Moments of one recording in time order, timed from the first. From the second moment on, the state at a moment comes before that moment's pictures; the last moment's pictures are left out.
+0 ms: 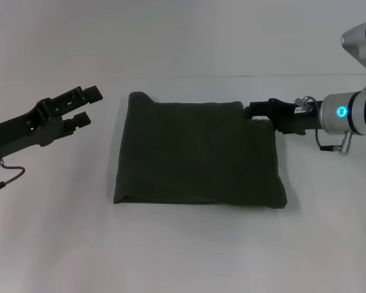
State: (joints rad) left arm -0.47 -2.09 0.56 0.73 1.83 1.45 -2.29; right arm 0.89 2.02 -0.86 -0.34 -2.17 -0.76 2.58
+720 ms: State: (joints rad) left arm -0.47 -2.09 0.56 0.72 1.81 1.42 -2.28; right arm 0.85 2.09 -0.86 -0.40 -1.91 -0.75 2.21
